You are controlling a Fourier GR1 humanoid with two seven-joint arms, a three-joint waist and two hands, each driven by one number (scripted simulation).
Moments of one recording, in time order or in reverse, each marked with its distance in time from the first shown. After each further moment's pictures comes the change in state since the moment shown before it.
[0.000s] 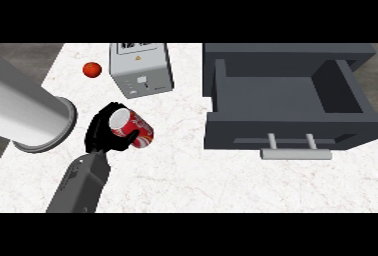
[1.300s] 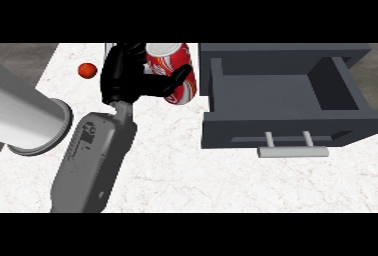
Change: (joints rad) left arm -0.232 -0.049 -0.344 -0.619 -0.039 0.620 0.540; right arm 0.000 0.003 0.019 -0.001 -0.003 -0.010 -0.006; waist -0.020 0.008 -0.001
